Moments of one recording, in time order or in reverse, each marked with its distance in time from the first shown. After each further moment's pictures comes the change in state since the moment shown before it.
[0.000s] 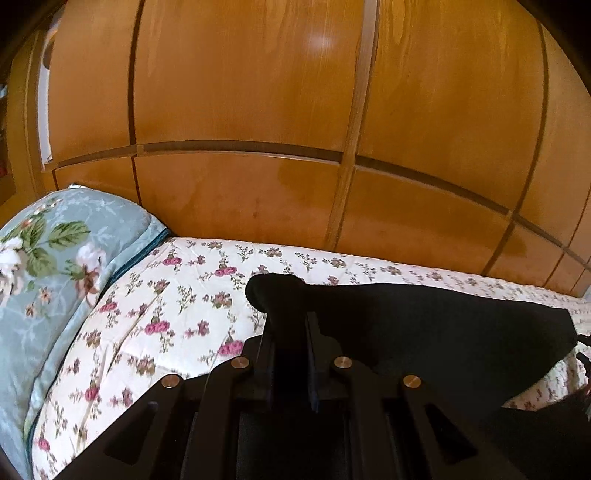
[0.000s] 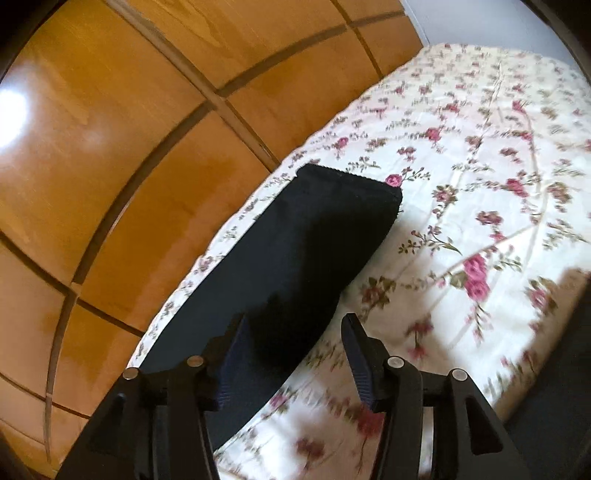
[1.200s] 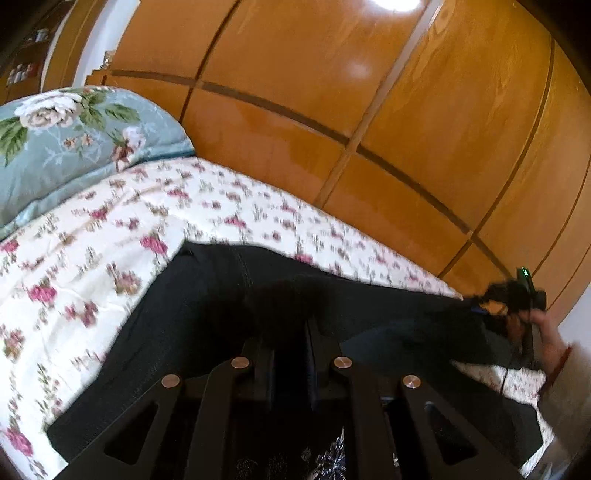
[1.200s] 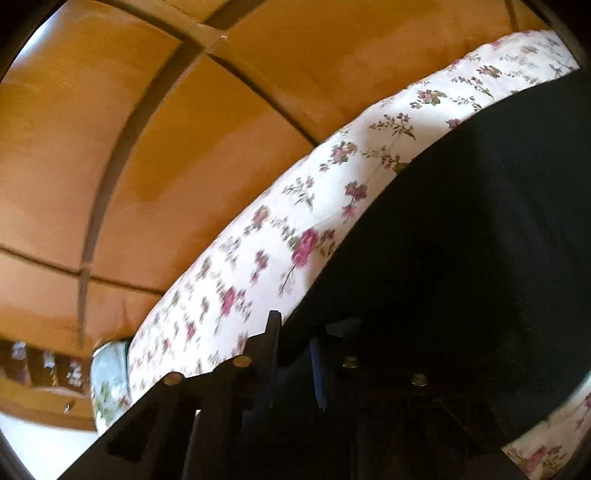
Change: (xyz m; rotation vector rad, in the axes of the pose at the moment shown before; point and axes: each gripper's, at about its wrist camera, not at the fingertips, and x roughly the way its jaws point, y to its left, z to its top) left arm -0.069 0.026 -0.134 -0.303 -0.053 -0.152; right arm 0.078 0.218 -0.118 -0.262 0.543 0.306
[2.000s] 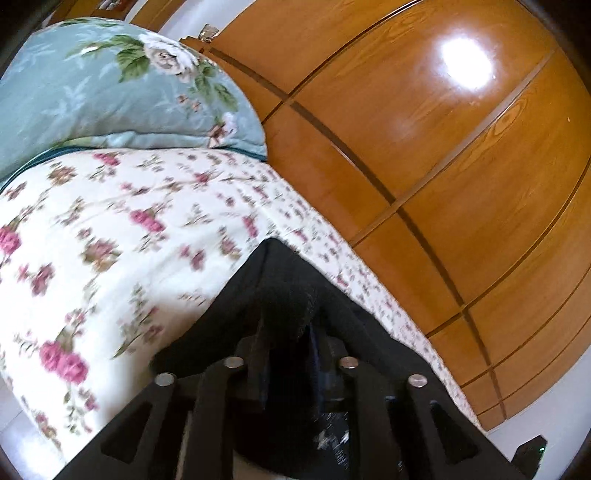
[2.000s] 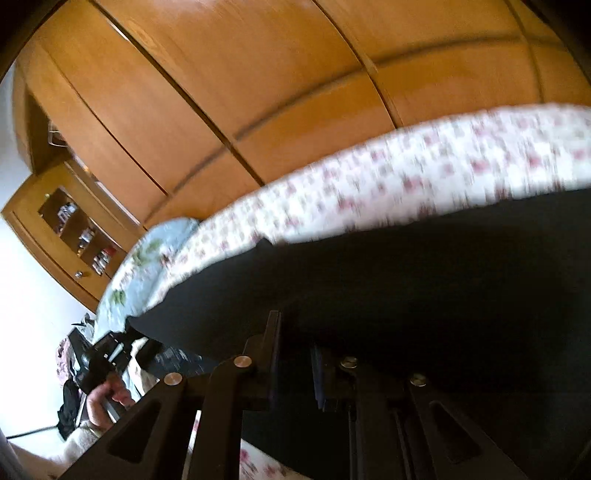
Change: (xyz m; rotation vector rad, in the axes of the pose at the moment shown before) left arm -0.057 0.086 -0.044 -0.338 -0.100 -0.036; right arm -0.123 -0.058 -0.231 -0.412 -0.050 0.183
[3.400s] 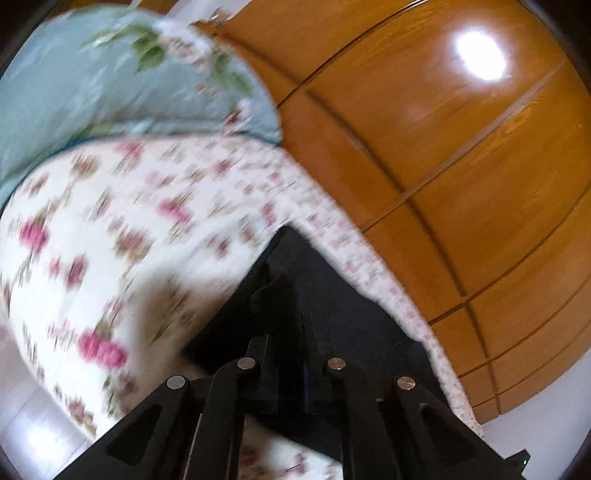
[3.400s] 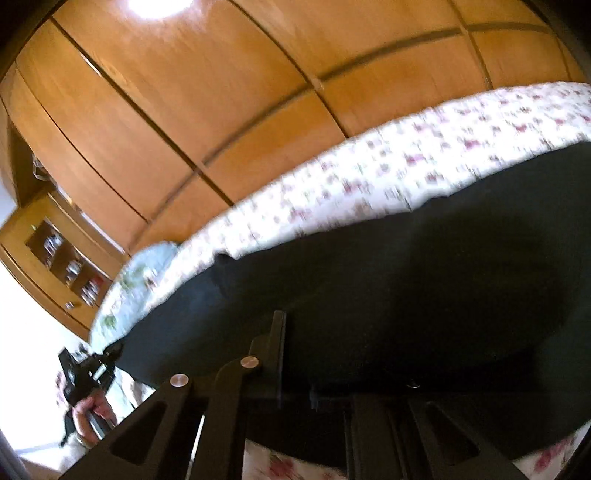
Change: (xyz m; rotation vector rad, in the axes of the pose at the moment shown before) left arm -0.010 0.016 0.005 -0.046 0.093 0.044; right arm -0.036 -0.034 -0.010 0.057 -0.061 -0.081
